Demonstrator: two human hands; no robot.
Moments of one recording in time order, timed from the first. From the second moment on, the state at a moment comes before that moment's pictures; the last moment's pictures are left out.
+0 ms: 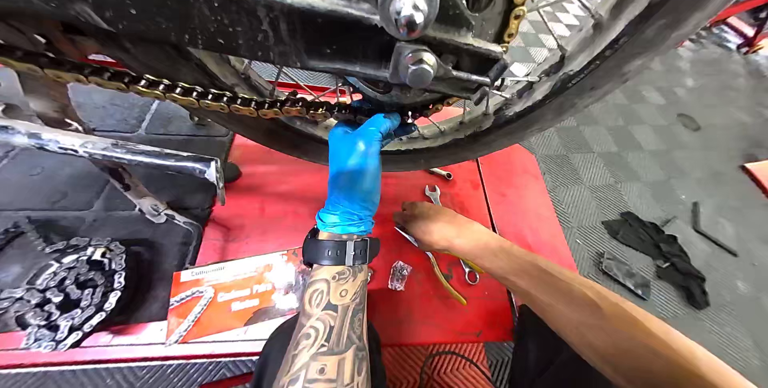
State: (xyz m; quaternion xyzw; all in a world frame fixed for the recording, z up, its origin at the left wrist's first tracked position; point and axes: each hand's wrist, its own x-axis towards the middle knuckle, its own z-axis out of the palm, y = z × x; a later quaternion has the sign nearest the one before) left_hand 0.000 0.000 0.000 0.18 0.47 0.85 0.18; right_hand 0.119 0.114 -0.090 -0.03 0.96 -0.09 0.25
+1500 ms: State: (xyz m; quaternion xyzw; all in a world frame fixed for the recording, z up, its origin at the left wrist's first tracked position) left_hand -0.002 -0.002 -0.003 0.20 0.49 0.83 0.16; right_hand 0.080 0.077 0.013 0.16 0.70 -0.46 -0.52
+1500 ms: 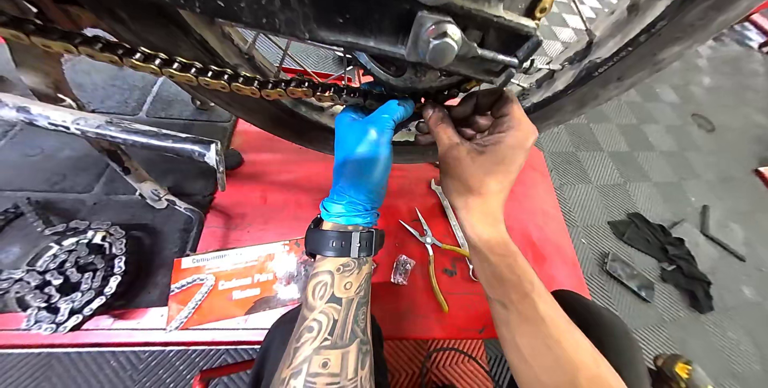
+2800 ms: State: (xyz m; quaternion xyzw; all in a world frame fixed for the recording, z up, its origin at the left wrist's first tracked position) left_hand 0.011 0.011 -0.006 0.26 0.50 0.82 0.08; right_hand 0.081 0.141 0.013 -0.05 0.74 -0.54 -0.39
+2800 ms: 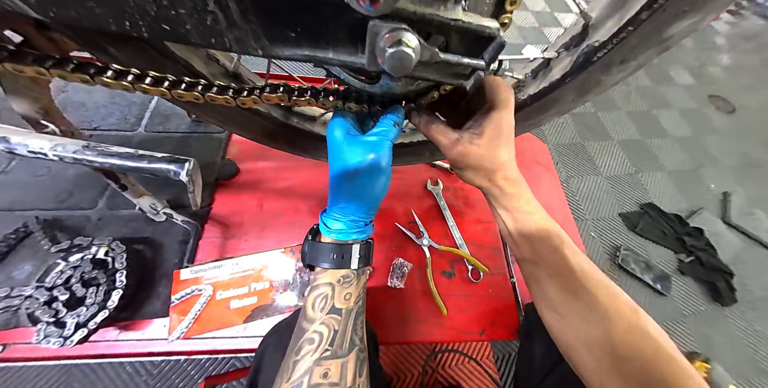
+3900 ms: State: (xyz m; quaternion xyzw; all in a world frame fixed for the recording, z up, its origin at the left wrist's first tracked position) left_hand 0.009 0.008 -0.007 0.25 0.48 0.83 0.11; right_hand 0.098 0.144 0.018 0.03 0.83 -0.47 -0.30
